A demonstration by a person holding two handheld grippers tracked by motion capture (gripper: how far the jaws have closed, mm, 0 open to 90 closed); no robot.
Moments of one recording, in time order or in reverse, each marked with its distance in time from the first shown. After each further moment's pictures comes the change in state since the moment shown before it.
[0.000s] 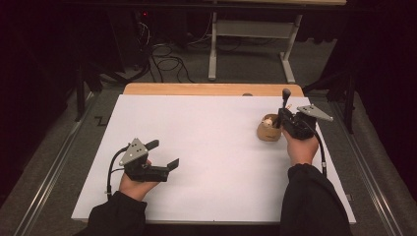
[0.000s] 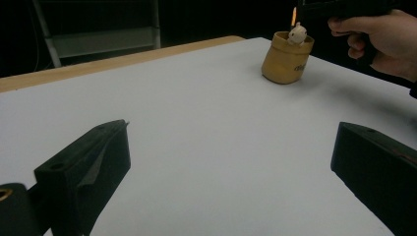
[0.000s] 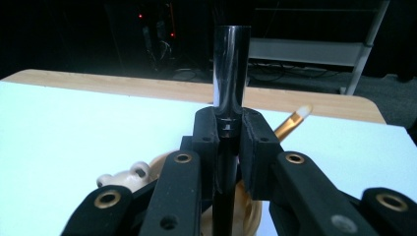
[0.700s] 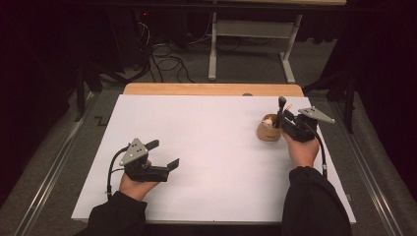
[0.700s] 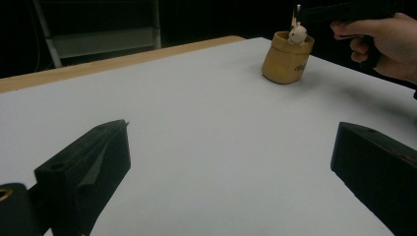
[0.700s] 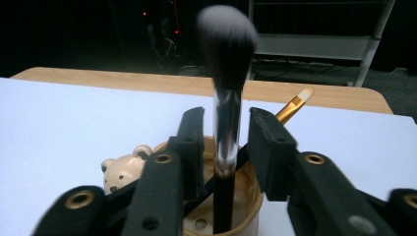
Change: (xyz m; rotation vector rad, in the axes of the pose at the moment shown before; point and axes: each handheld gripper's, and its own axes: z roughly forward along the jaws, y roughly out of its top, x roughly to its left) left arm 0.000 0.000 0.000 0.000 0.001 0.002; right arm -0.003 -0.005 -0.004 0.009 0.024 0.021
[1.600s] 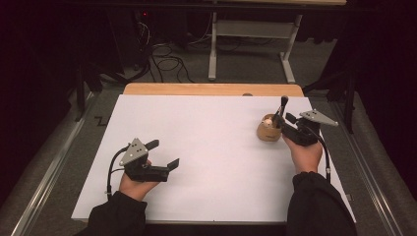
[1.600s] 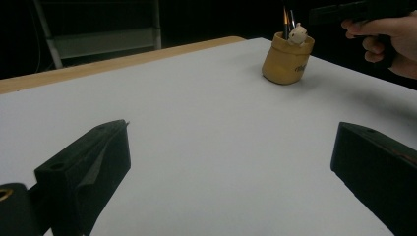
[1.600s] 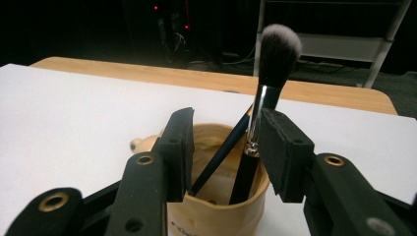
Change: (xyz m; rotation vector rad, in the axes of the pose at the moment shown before) left arm -0.001 0.001 0.000 0.000 0.001 0.001; right arm 0.005 0.000 -0.017 0.021 0.036 -0.042
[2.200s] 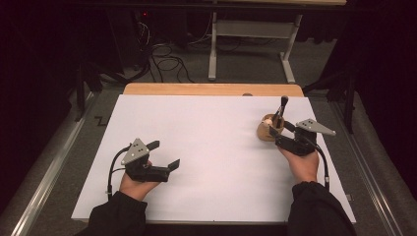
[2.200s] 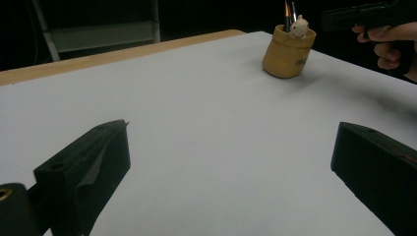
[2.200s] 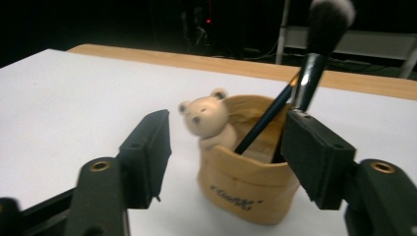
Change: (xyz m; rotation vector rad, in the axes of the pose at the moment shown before) left arm 0.001 -0.002 0.003 0.025 -0.003 -0.007; right arm 0.016 -0.017 -0.014 0.013 0.090 -0.019
